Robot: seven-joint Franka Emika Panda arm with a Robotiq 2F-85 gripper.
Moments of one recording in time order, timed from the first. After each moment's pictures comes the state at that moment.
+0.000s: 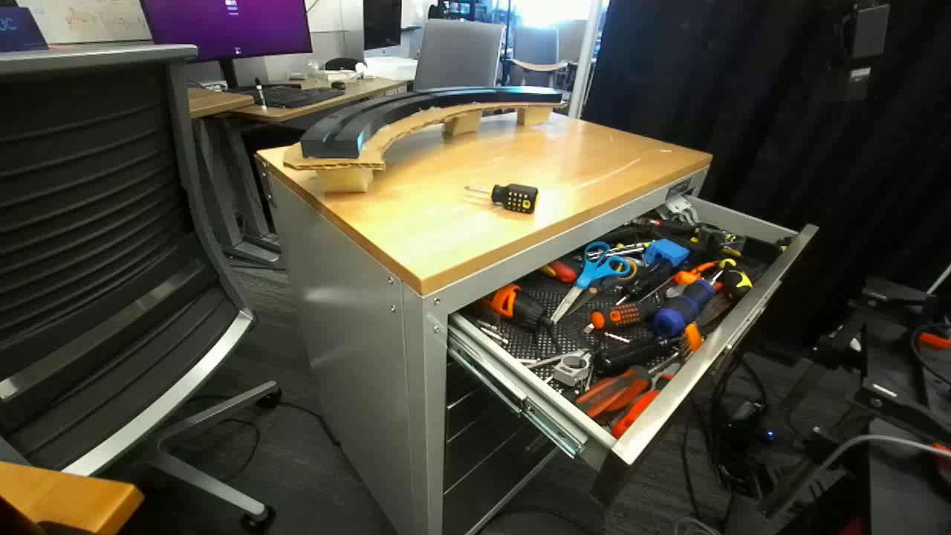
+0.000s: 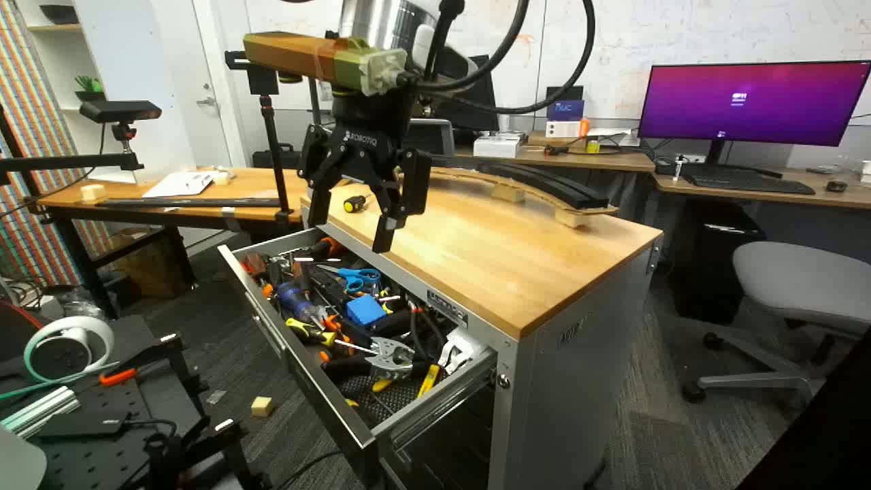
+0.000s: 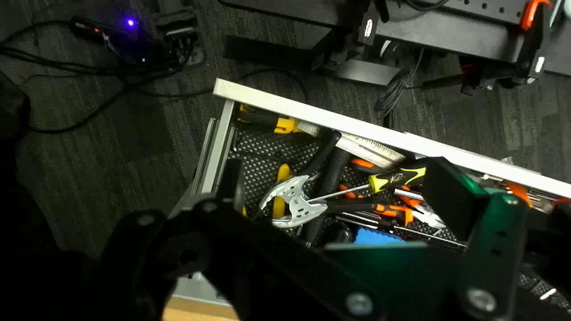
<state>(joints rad) -0.10 -0.16 -0.28 -2.33 -0.15 1.87 -0.53</state>
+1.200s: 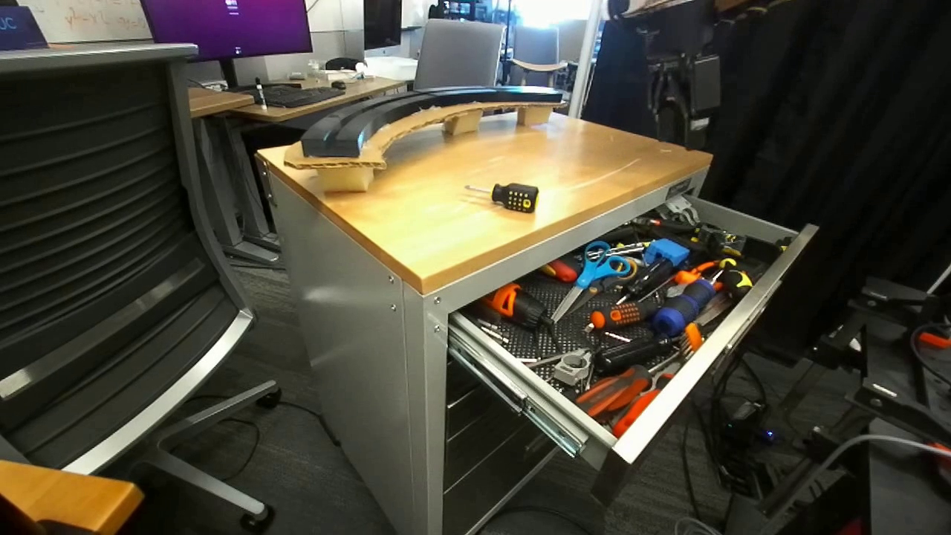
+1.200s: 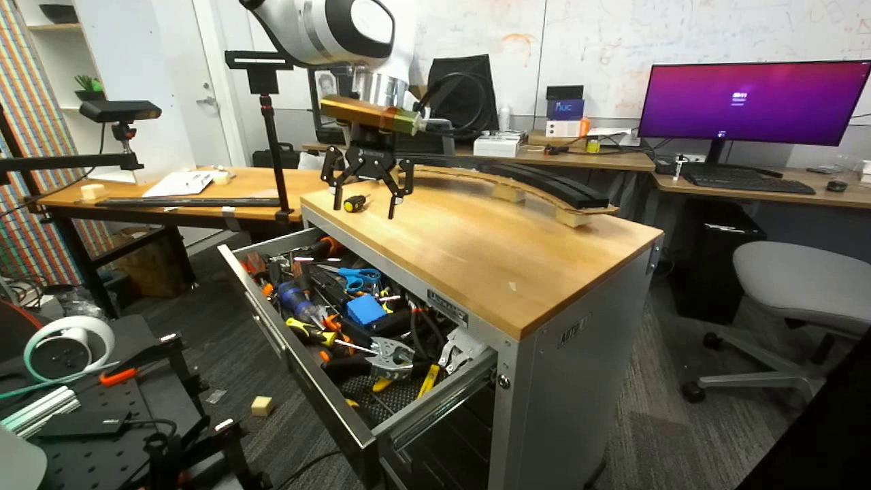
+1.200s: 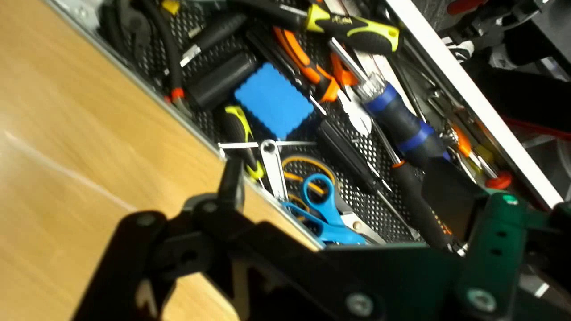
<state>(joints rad) 0.04 0.25 0.02 -2.00 -0.10 1.94 -0.63</state>
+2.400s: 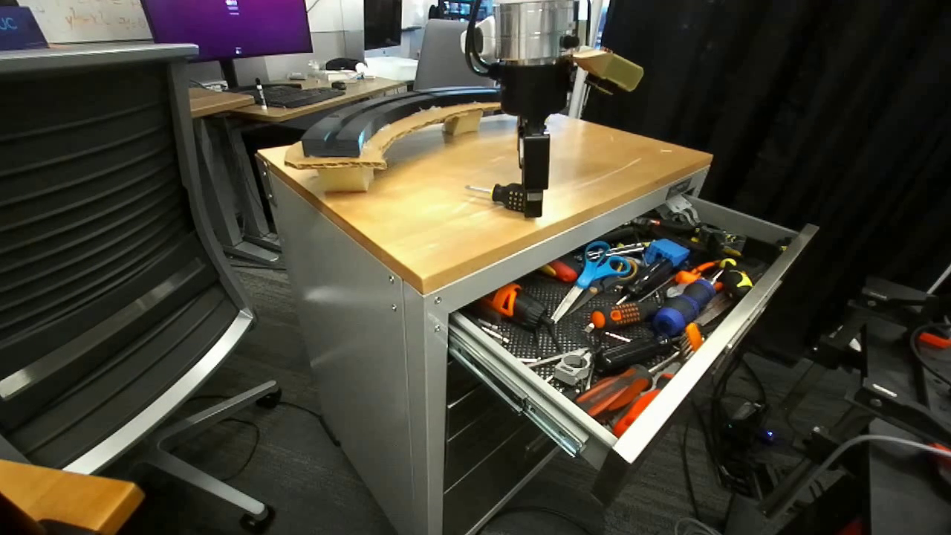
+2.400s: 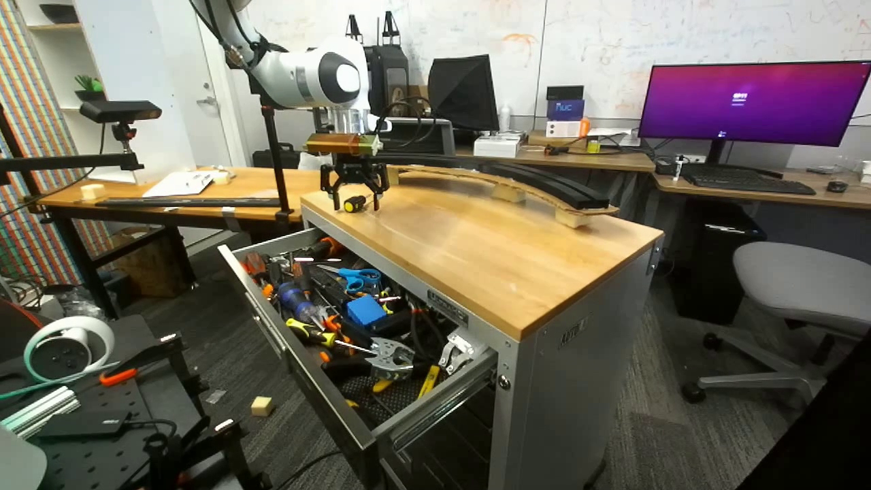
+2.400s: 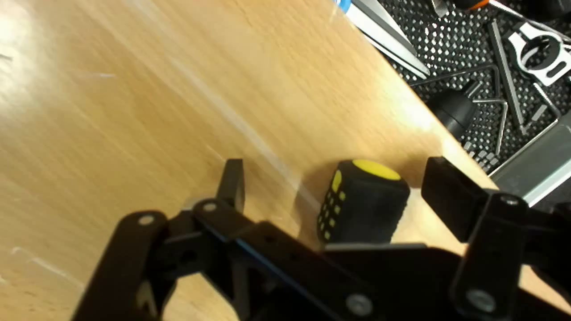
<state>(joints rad) 0.21 0.56 0.14 -1.72 -0.19 2.18 -0.25</state>
